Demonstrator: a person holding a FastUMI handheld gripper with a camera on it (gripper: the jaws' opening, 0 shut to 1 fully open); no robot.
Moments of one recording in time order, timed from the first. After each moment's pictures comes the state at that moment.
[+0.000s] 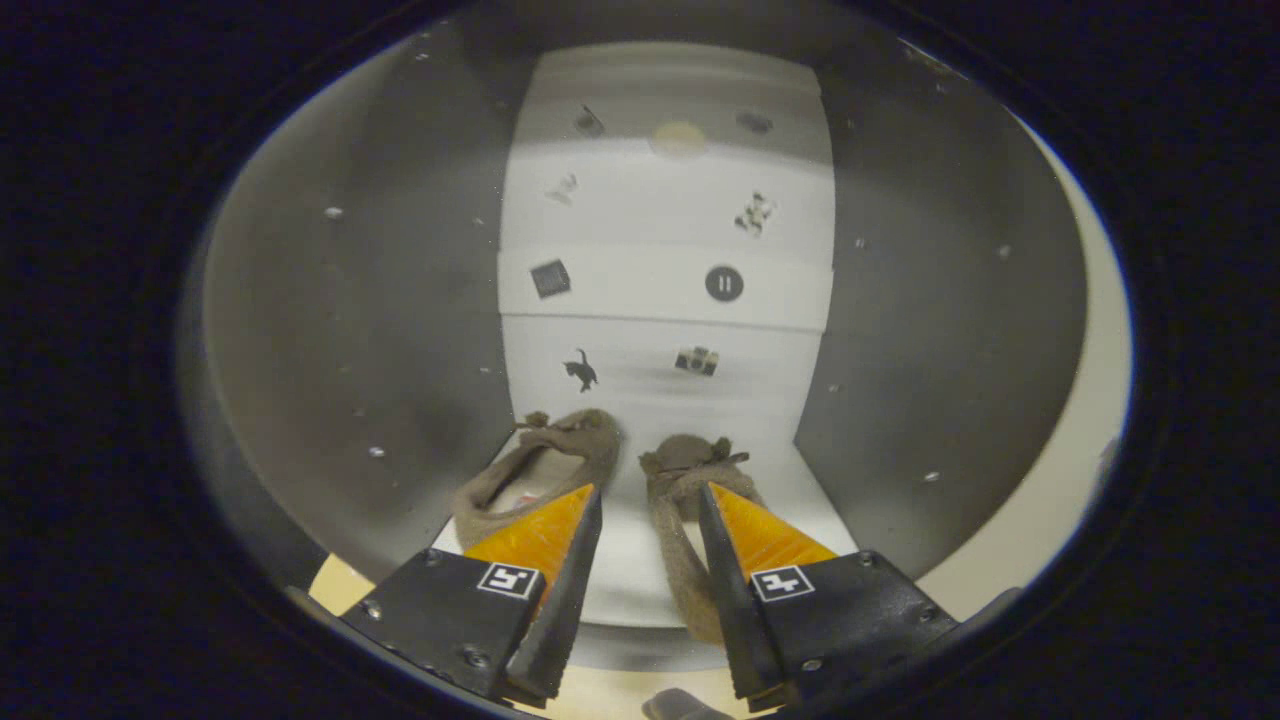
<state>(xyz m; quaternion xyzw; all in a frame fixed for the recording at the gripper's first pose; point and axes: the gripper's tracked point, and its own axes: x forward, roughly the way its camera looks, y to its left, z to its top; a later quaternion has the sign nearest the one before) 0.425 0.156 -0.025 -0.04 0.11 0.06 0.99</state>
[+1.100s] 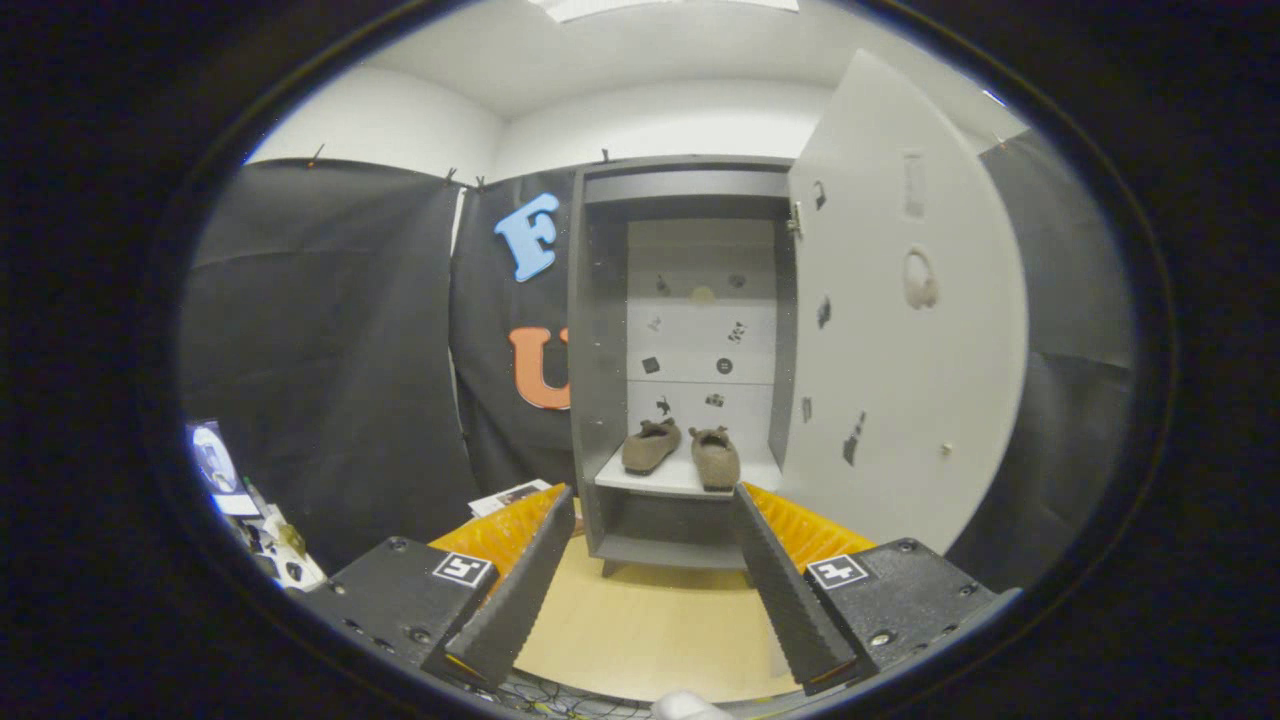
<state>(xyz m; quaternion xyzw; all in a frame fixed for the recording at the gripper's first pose) 0.010 0.080 0.016 -0.01 0.02 0.14 0.99</state>
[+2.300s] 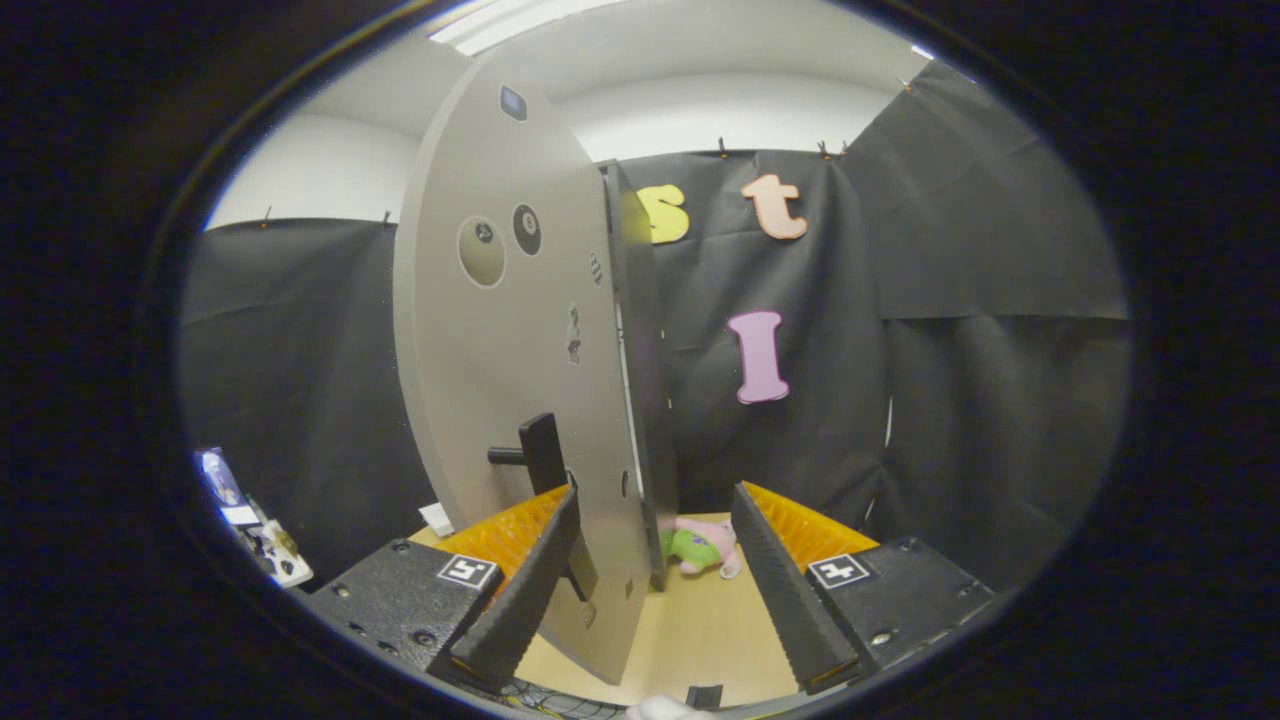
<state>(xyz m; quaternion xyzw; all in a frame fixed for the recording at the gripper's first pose) 0.080 -0.152 0.014 0.04 0.02 0.16 0.99</state>
